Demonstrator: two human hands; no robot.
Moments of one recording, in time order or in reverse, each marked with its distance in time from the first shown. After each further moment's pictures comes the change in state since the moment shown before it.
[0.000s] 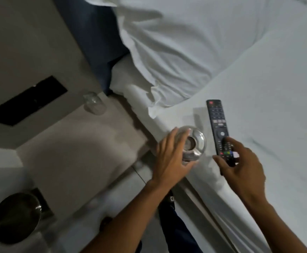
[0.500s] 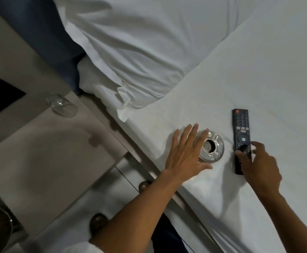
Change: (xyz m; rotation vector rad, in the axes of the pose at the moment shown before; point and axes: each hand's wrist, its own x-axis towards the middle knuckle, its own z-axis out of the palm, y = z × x) left_hand 0.046 0.062 0.084 0.130 -0.204 0.252; right_hand 0.052 0.099 -0.039 -0.171 -0.001 0.383
